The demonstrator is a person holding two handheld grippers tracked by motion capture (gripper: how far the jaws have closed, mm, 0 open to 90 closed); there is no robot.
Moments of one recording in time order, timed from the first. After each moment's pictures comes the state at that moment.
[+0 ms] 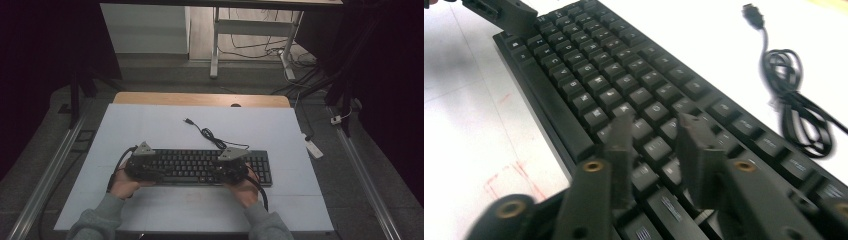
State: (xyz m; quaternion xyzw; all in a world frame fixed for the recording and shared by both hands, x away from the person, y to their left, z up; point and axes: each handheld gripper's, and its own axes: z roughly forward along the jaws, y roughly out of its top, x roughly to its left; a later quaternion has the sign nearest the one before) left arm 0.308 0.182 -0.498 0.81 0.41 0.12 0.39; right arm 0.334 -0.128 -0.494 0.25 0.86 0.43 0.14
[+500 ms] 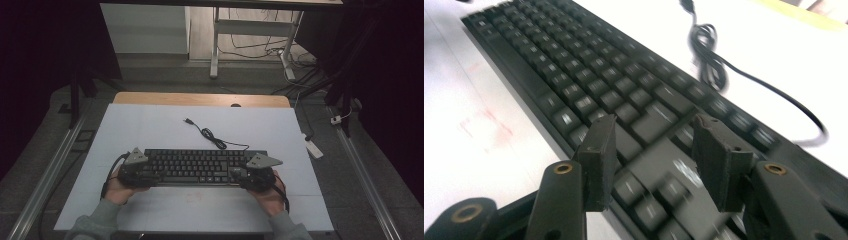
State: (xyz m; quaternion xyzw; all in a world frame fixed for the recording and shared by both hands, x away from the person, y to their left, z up) left arm 0.282 0.197 -0.501 0.80 0.42 0.15 0.40; right arm 0.314 -0.201 -0.489 0.28 0.84 0.43 0.18
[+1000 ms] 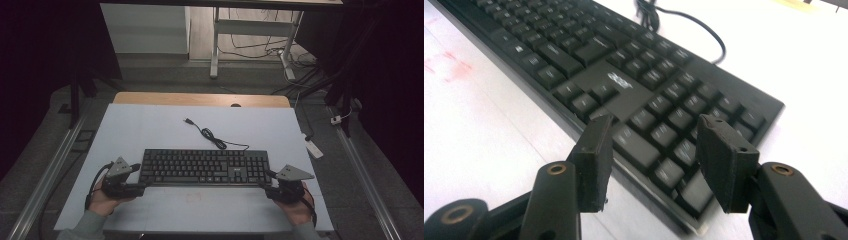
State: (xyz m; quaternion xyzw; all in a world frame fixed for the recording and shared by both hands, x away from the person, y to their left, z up) left arm 0.252 0.229 -0.507 0.79 0.42 0.17 0.41; right arm 0.292 -0.276 -0.497 0.31 0.83 0.41 0.21
